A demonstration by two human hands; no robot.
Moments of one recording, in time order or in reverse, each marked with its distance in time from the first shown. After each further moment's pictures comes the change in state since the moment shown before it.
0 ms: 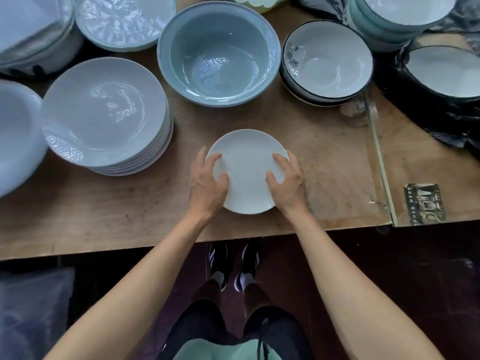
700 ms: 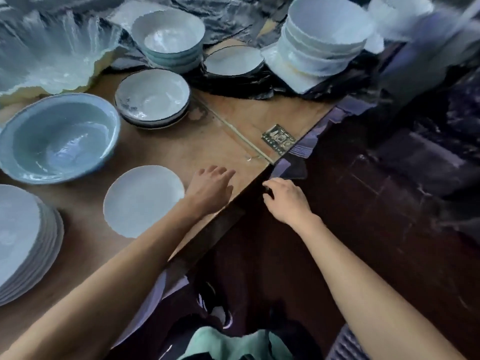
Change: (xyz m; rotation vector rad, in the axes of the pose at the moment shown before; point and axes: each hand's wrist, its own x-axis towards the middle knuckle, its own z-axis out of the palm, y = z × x) left_hand -0.078 0.161 0.082 0.775 -0.616 1.115; right_hand -0.182 0.072 -0.162 -0.462 0.100 0.385
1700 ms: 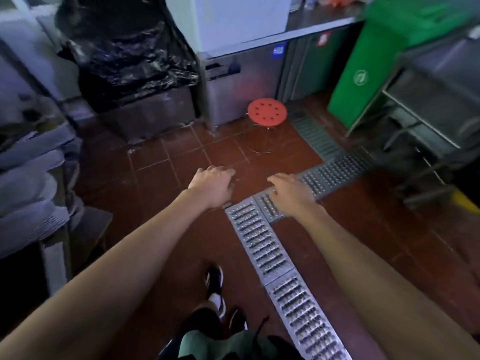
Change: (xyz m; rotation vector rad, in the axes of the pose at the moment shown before) left_hand -0.043 0.729 0.120 0.326 -0.264 1.160; right_hand -0.553 0.452 0.006 0.258 0.290 1.111
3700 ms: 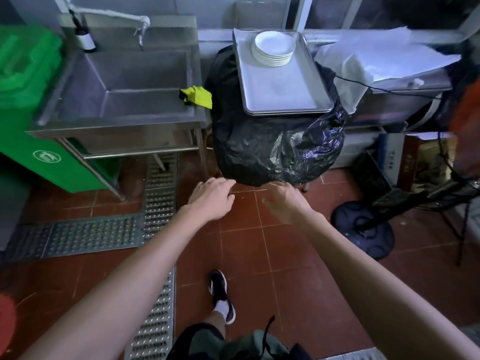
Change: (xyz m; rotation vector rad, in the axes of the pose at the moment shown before) left_hand 0.552 0.793 -0.005 0.153 -0.165 1.111; right_hand -0.071 0.758 -0.118 0.418 0.316 1.084
